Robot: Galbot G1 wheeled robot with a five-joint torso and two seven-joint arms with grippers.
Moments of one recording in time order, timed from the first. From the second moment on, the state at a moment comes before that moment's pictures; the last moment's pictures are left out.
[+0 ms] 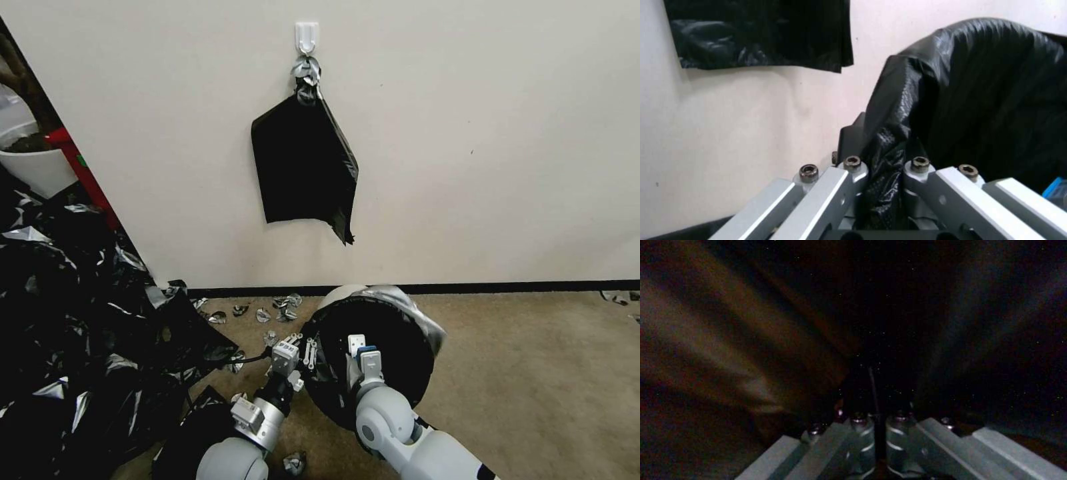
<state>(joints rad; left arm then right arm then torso) 1.55 -1.36 -0.24 -1.96 -0.13 -0.22 0.14 -1.09 1.24 -0.21 1.65 0.56 -0.40 0.61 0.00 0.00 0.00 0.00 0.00</state>
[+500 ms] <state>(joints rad) 1.52 -1.36 -0.24 -1.94 -0.13 -0.15 0.10 -1.16 1.18 -0.14 1.83 0.38 -0.29 0.49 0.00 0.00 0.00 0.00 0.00</state>
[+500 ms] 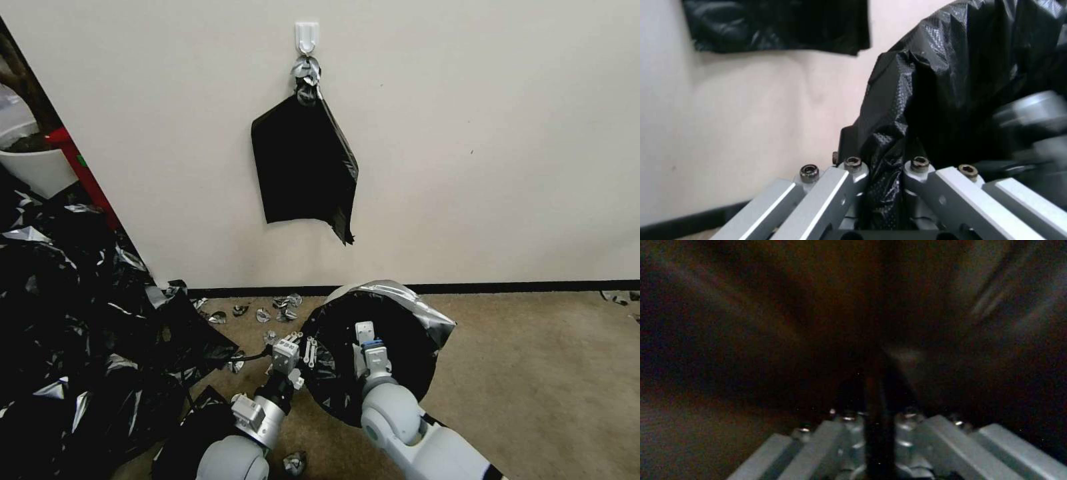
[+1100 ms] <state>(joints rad) 1.40 -1.34 -0.36 -2.03 -0.85 0.54 -0.50 -1.34 1.26 0.09 2.22 0.14 -0.11 0.37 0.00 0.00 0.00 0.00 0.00</state>
